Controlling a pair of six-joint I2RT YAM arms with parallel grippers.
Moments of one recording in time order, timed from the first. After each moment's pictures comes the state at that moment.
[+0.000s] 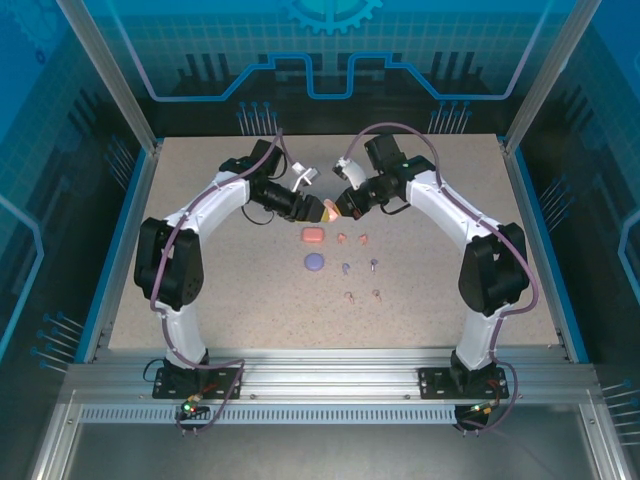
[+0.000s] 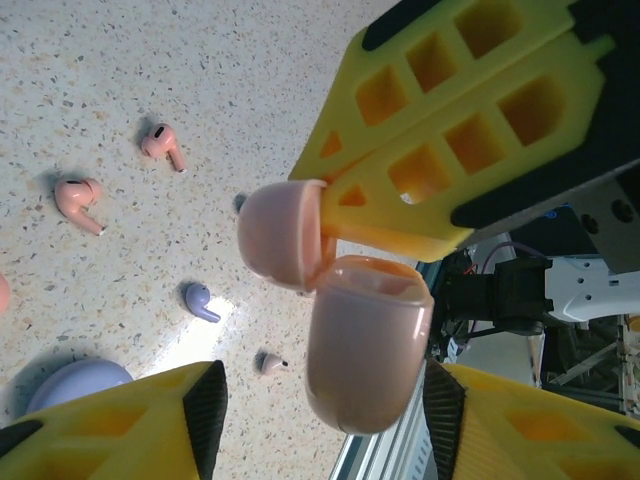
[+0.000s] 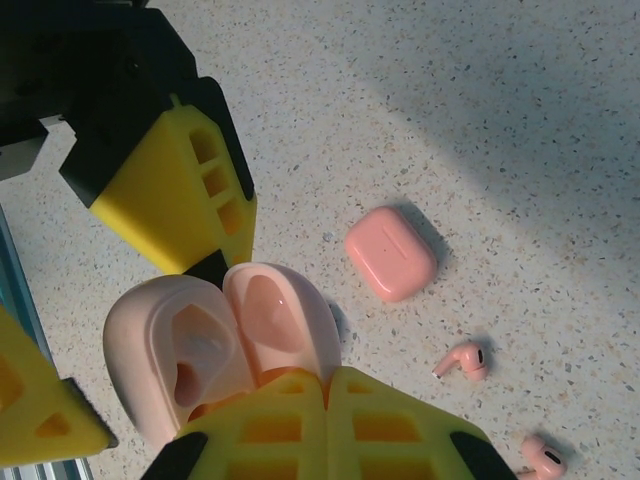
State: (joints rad) left arm -0.30 1.90 1.58 -0.86 0.97 -0.01; right arm 0.43 1.86 1.63 -0.80 -0.56 -0.18
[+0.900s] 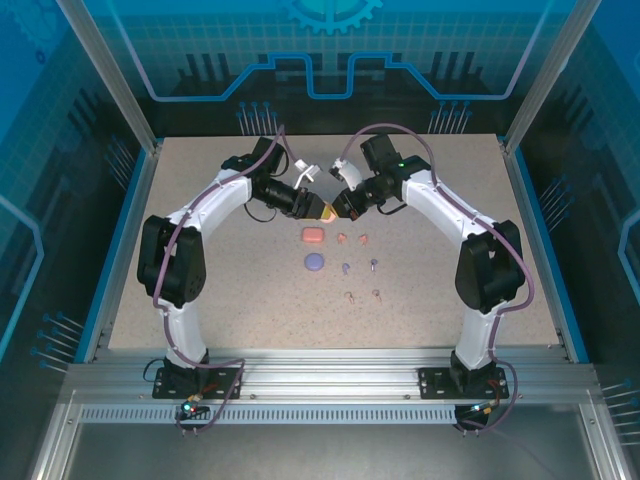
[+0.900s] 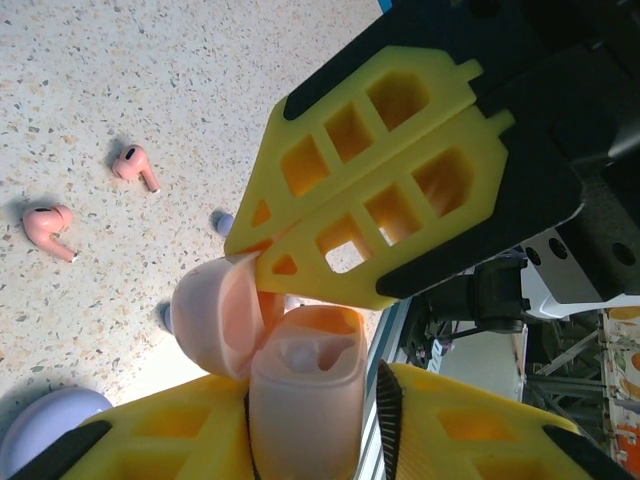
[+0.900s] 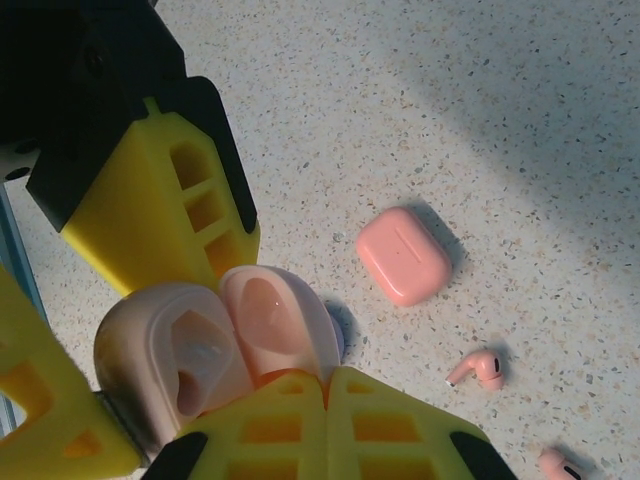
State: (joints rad) left arm -0.30 1.93 1.61 -0.85 1.02 0.00; right arm 0.44 1.89 1.65 -0.81 -0.57 -0.18
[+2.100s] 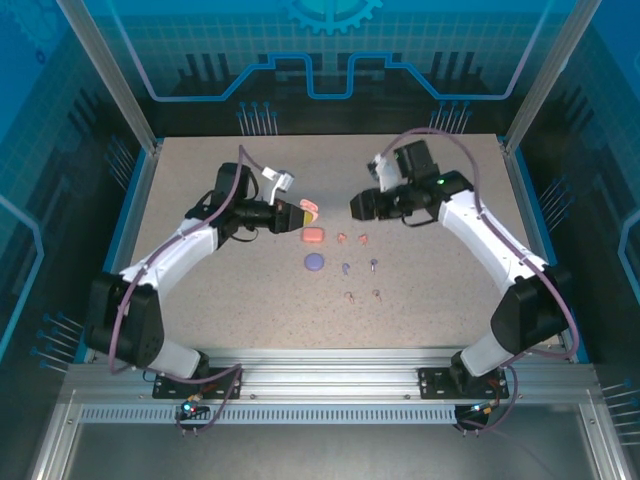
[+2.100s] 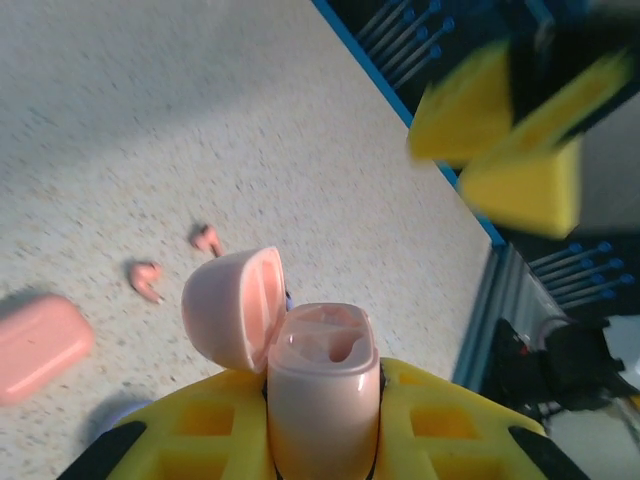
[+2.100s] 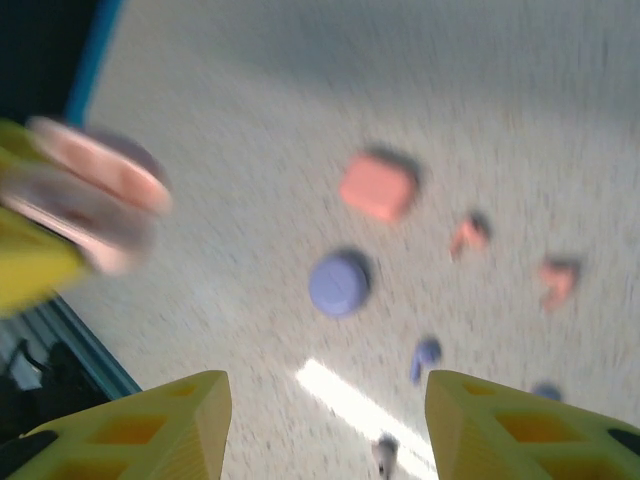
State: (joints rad) left arm -0.26 1.44 1.01 -0.16 0.82 -0.24; right arm 0.41 1.56 1.39 -0.81 -0.44 0.27
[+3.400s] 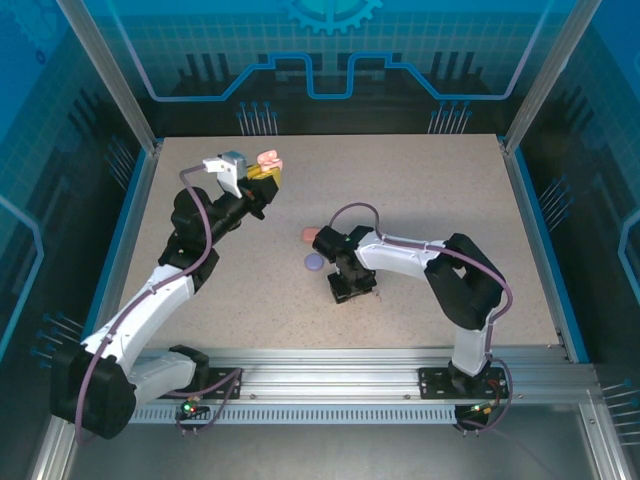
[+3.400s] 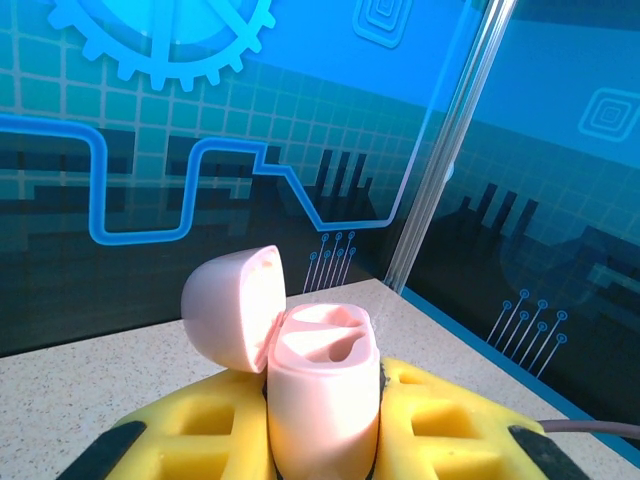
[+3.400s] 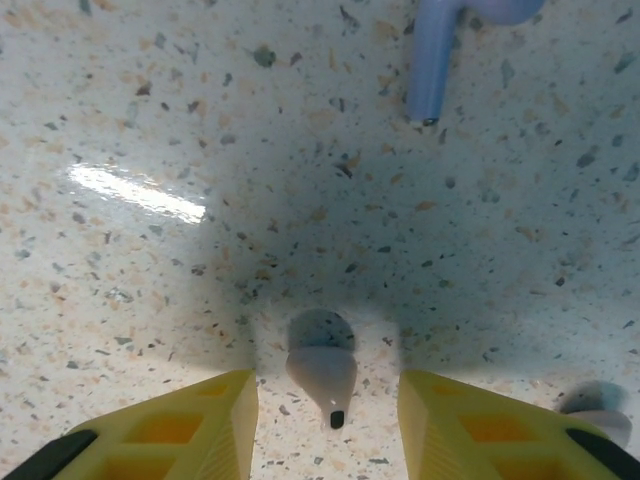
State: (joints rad) left arm -0.29 1.10 0.79 0.40 0.32 -0.29; right arm 0.83 1.88 1.23 -0.91 0.00 0.49
